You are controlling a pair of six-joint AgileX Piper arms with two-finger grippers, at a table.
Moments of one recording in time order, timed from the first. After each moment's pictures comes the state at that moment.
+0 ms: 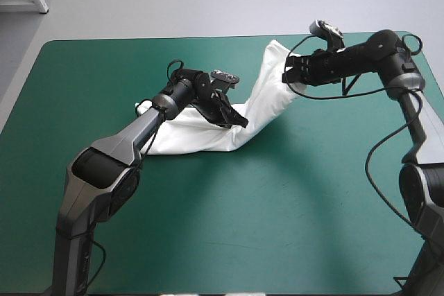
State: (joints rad) left arm -0.51 2.20 -1.90 -0.26 0.98 0.18; right arm 0.06 1.89 -1.76 0.83 1.08 -0.29
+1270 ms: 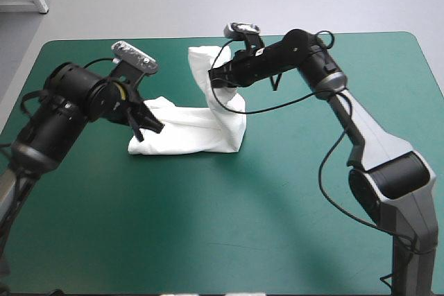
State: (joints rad) left arm -0.49 1.40 -1.56 0.24 1.24 0.09; right arm 0.43 2.03 -2.06 0.70 1.01 -0.21
